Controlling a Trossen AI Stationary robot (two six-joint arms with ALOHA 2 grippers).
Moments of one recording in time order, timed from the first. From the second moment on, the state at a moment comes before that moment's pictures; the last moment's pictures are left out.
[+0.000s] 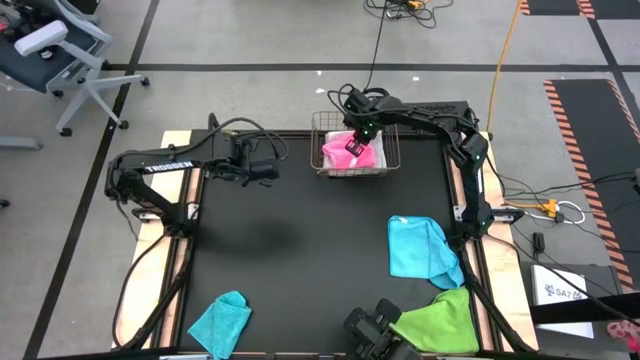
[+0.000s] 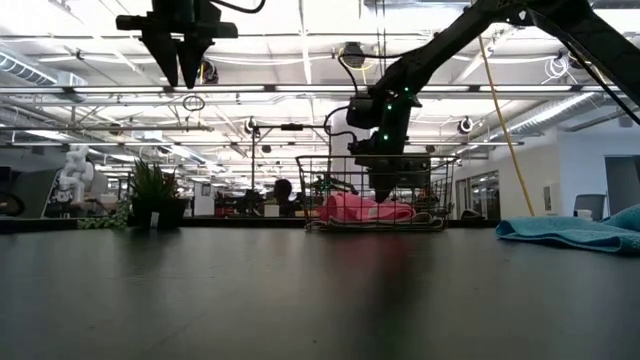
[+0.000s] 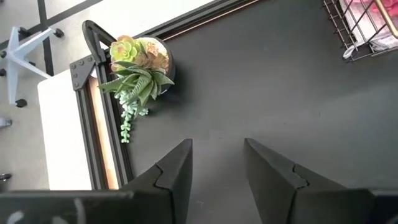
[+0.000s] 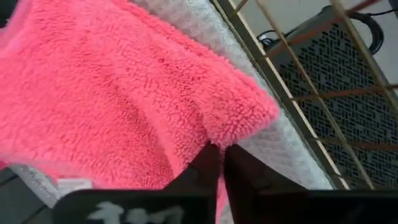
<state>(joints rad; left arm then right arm) 0.15 1.50 1.54 -1.57 -0.52 -1.08 -0.72 2.07 1.63 -0.83 0.06 -0.12</state>
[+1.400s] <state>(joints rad) 0.14 1.50 1.54 -1.56 -0.51 -1.07 -0.66 1.84 1.52 -0.86 0.02 -0.23</state>
